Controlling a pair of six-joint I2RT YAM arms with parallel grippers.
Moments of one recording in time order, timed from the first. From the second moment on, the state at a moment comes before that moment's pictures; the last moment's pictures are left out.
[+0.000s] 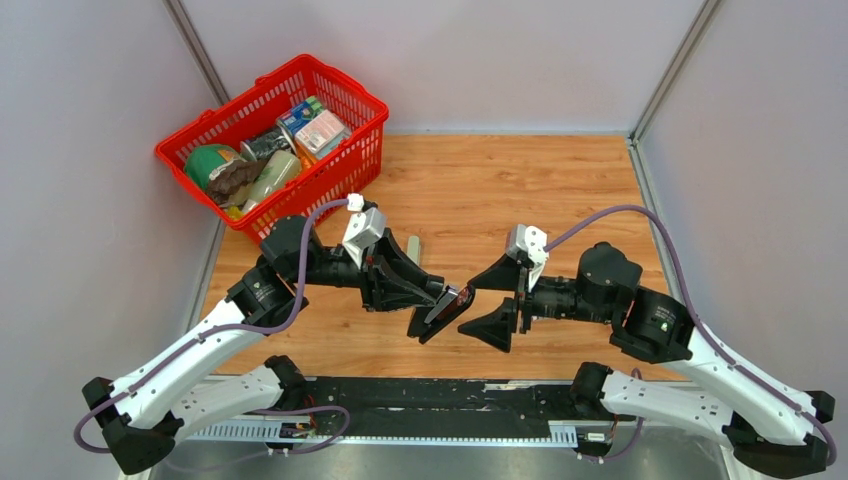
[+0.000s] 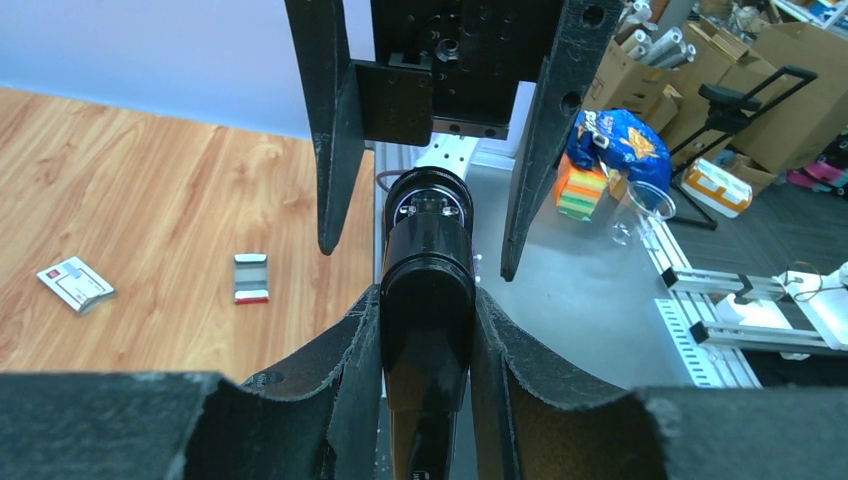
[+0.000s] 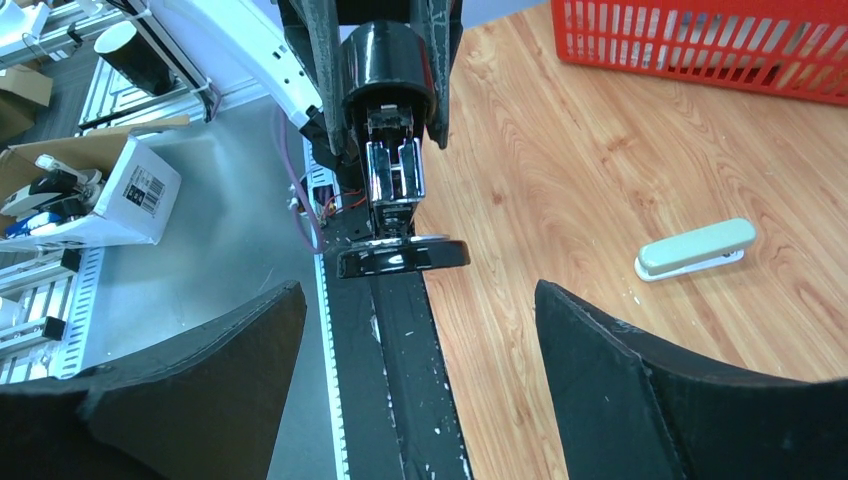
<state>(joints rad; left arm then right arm) -0.83 0.87 0.94 0.00 0.84 -0.32 1.04 0.72 1.02 -0.48 -0.34 0.16</state>
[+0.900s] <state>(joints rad) -0.82 0.87 0.93 0.04 0.88 -0.34 1.04 0.76 1.04 -0.36 -0.43 0.16</state>
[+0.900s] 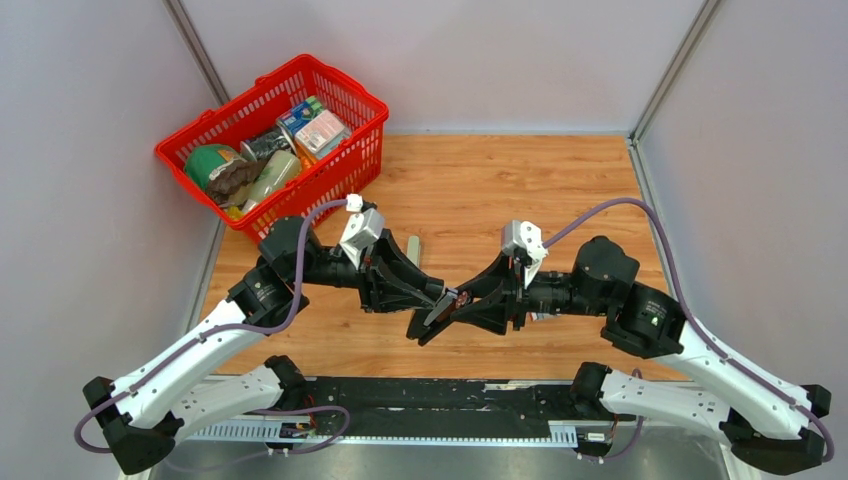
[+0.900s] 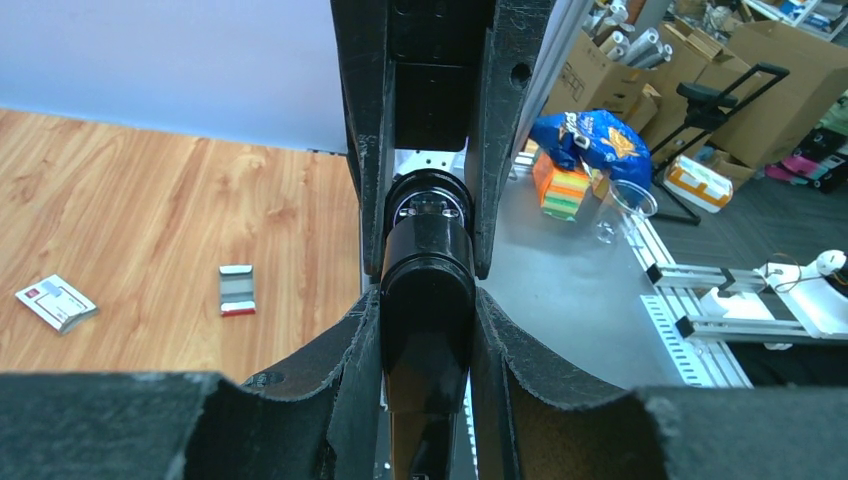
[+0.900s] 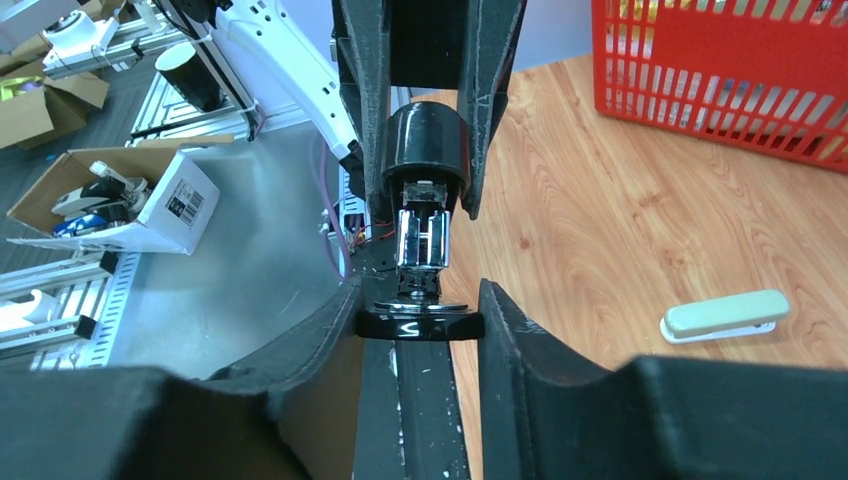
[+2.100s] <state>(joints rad) -0.92 0.97 1.02 -0.12 0.90 -0.29 1.02 0.87 1.12 -0.45 -0.63 0.17</state>
